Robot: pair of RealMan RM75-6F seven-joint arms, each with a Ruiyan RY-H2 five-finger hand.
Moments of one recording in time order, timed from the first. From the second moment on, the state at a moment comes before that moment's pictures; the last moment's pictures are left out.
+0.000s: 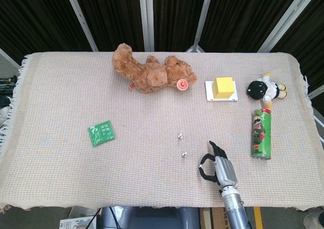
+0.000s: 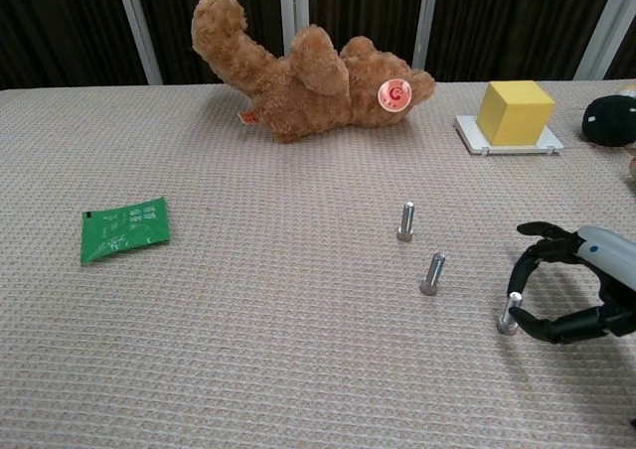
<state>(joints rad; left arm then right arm) 0.06 -0.93 -0.08 -1.76 1.35 1.57 -0.04 0.23 -1.65 0.08 -1.80 -1.12 1.29 -0.23</state>
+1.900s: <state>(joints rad) 0.07 -0.92 -0.07 -1.76 1.36 1.57 -0.05 0.14 -1.16 0.03 -2.07 -1.34 1.43 -0.18</state>
